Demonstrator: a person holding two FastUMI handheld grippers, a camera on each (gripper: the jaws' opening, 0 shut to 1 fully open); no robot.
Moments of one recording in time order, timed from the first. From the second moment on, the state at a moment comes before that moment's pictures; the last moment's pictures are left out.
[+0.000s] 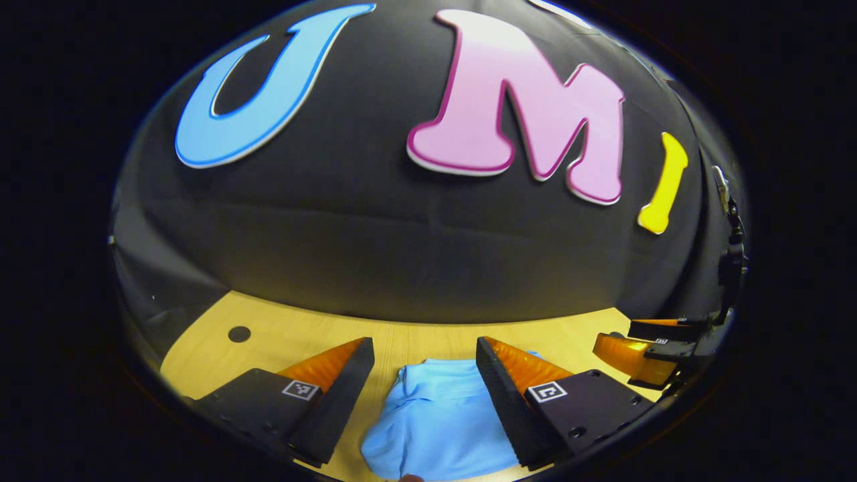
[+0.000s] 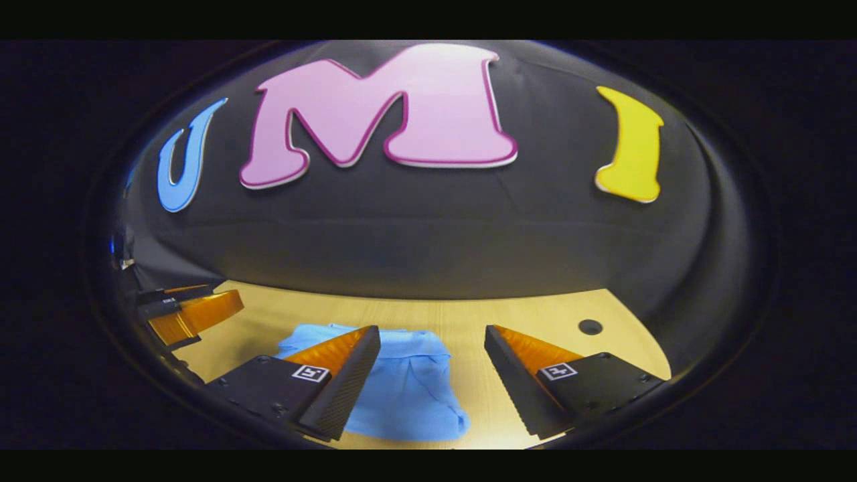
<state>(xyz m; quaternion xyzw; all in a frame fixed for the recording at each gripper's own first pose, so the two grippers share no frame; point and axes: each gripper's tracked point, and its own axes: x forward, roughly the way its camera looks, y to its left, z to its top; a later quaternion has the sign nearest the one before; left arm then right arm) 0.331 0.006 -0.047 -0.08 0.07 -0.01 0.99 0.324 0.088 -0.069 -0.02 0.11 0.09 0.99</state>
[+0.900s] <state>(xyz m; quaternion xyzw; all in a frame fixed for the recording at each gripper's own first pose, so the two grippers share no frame) 0.014 0.005 0.022 -0.08 -0.04 -0.03 0.99 0.029 0.053 0.065 0.03 -0.05 0.06 1.00</state>
